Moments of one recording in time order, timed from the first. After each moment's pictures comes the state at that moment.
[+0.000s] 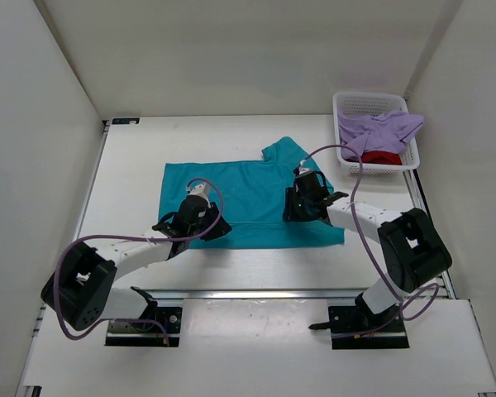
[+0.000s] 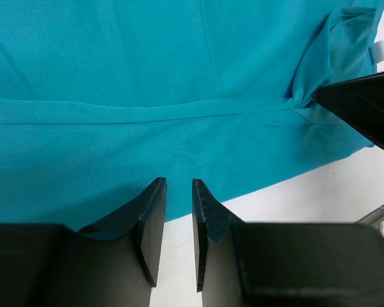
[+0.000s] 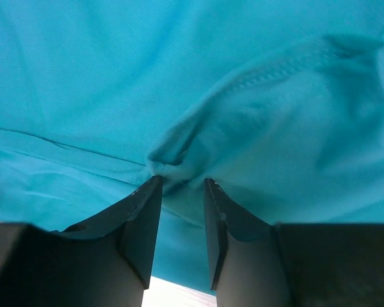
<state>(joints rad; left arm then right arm) -0.61 1.31 0.53 0.09 0.03 -0.78 0.50 1.57 0.83 -0.17 -0.04 0.44</state>
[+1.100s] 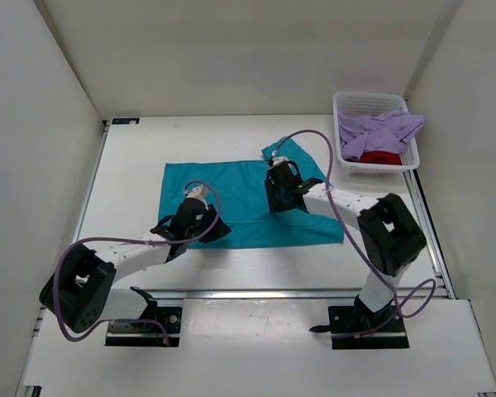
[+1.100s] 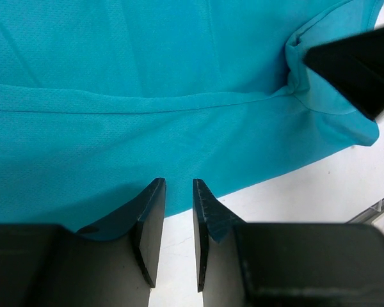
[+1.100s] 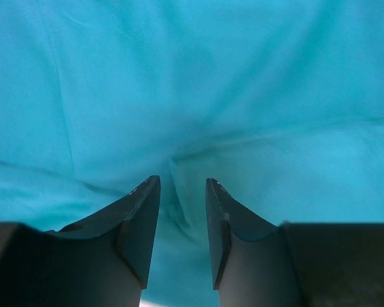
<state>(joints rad) -0.60 1.29 0.49 0.14 0.05 -0.81 0.64 1.77 1.13 -0.30 0.14 0.33</state>
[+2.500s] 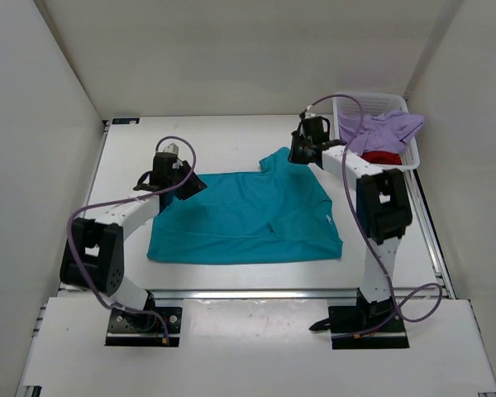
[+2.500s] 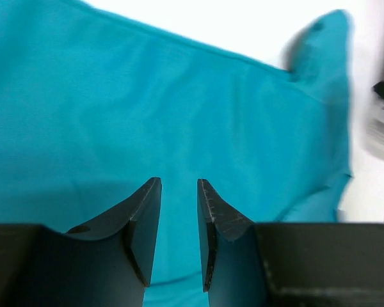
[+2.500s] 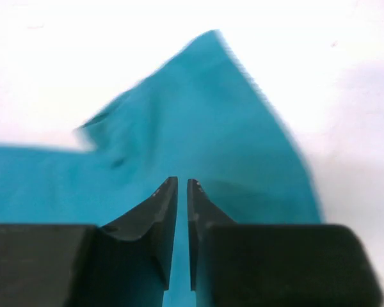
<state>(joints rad) -0.25 1.49 0.88 -0.05 0.13 -0.68 0.32 1.95 1.46 -0.23 -0.05 0.34</state>
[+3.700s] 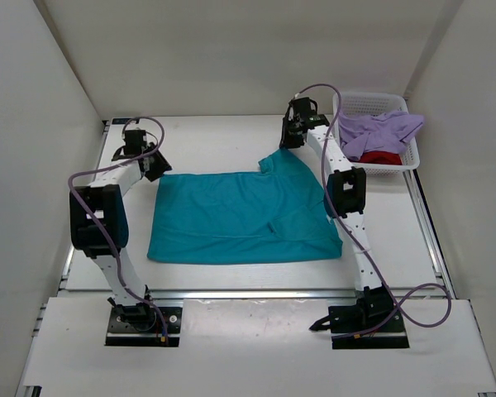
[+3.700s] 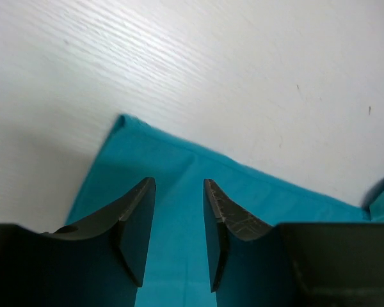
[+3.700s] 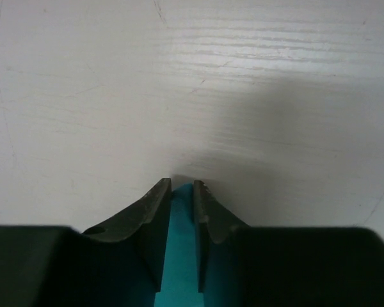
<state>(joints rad) 0.04 1.84 1.25 -0.25 0.07 -0.57 0.25 2.80 2.72 -0.80 -0.15 0.28</state>
